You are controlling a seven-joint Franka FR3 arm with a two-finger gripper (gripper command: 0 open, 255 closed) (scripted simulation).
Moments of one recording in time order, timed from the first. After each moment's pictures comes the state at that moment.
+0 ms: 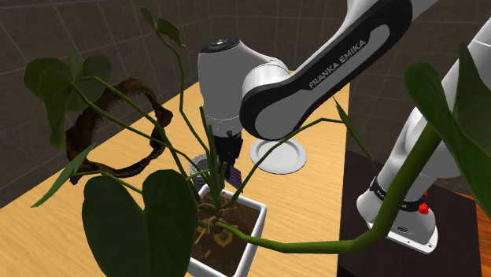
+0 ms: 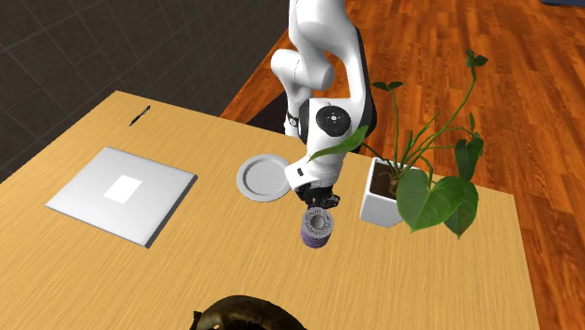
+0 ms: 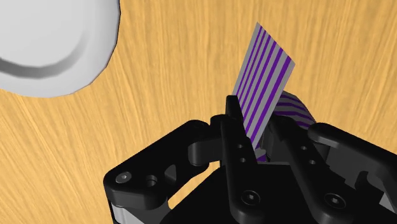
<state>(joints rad) 0.07 -0.08 0.61 -2.36 -0.01 2.33 0.49</state>
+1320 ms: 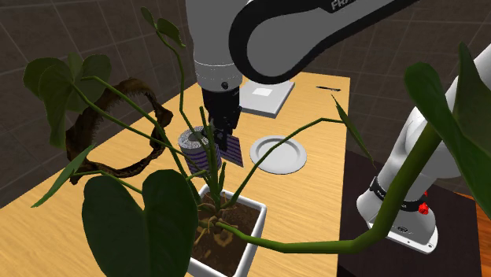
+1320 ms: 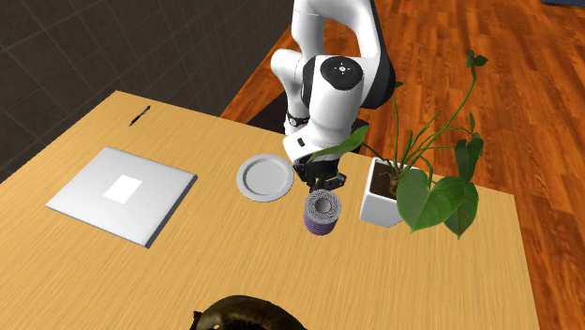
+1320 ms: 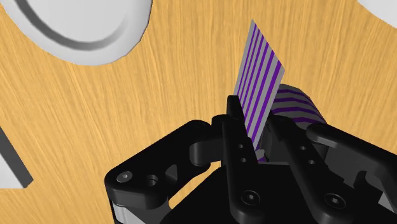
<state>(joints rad) 0.08 -0.23 0.57 -2.20 0.08 2.06 0.41</state>
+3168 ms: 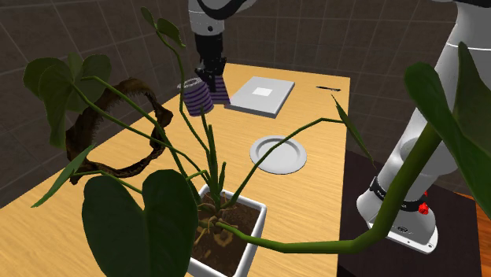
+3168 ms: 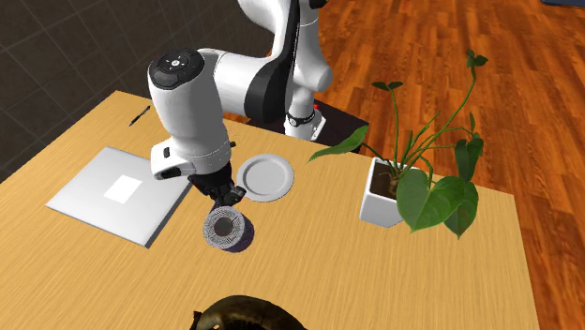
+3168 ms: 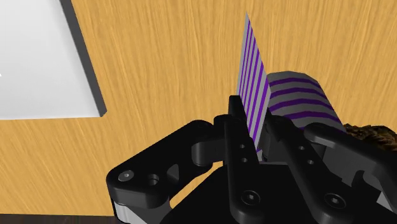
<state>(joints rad) -0.08 0.09 0.39 -1.76 -0.07 1.90 0.13</state>
